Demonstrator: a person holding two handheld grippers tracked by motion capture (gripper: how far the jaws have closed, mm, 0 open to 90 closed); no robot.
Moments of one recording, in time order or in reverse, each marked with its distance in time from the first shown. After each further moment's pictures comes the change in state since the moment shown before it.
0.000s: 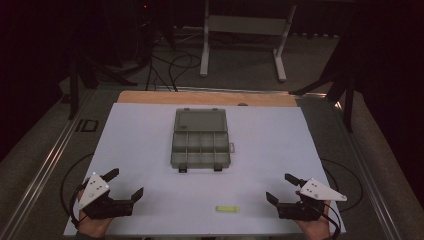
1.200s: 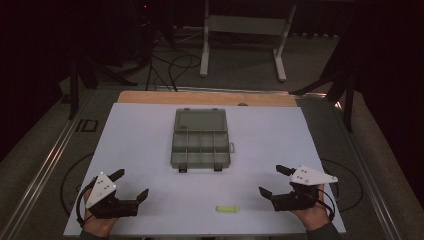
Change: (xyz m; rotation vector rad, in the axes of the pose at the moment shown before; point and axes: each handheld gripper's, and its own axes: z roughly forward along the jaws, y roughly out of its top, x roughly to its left) left arm -0.007 0.000 0.009 0.031 -0.015 0.019; right arm 0.003 0.040 0.016 0.091 0.104 -0.085
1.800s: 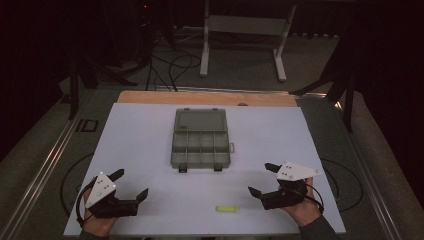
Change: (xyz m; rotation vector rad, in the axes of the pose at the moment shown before) left arm 0.000 0.000 0.000 0.003 0.001 0.000; right arm 0.013 0.019 0.020 0.070 0.040 -0.062
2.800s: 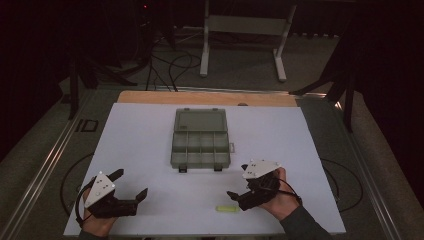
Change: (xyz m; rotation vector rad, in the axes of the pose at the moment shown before) left arm 0.002 0.000 -0.001 -0.003 0.000 -0.009; right arm 0.028 0.030 0.049 0.187 0.067 -0.133
